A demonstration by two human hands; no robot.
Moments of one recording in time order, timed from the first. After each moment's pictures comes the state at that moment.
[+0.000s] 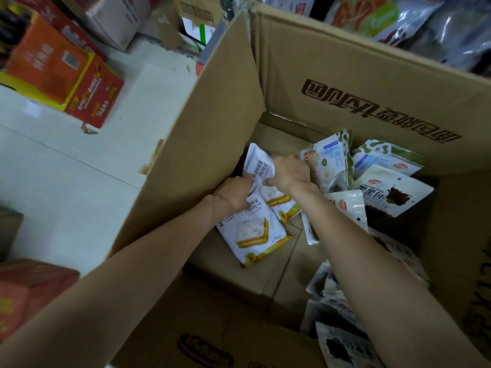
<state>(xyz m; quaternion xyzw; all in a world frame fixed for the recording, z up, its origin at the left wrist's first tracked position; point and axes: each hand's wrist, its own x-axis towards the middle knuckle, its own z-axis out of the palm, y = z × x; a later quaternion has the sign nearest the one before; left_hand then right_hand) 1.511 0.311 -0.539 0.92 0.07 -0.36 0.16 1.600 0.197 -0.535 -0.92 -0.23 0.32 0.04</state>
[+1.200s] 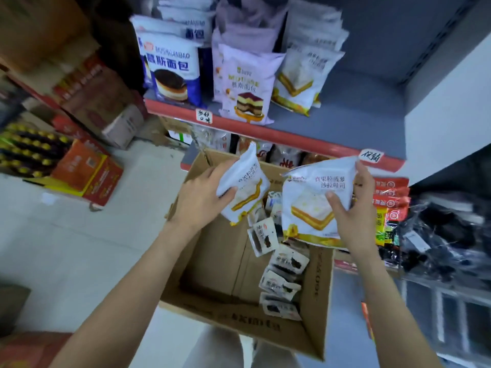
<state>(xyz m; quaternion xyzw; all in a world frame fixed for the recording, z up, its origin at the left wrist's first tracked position) 1.480 0.233 -0.164 0.98 0.01 0.13 0.17 1.525 -0.051 -0.175 -0.83 -0.03 -0.03 0.55</state>
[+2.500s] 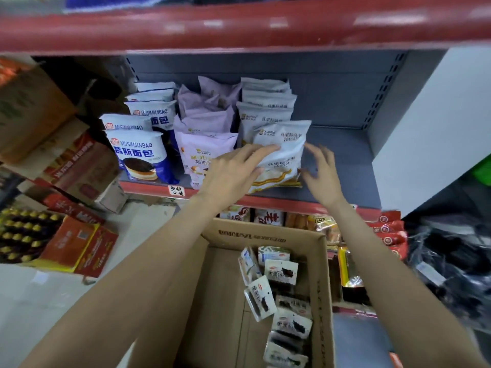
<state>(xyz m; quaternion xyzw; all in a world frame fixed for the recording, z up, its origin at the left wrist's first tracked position) 1.671 0.172 -0.089 0.93 -0.23 0.26 0.06 1.738 -0.042 -0.176 -0.86 -0.12 -0.07 0.48</state>
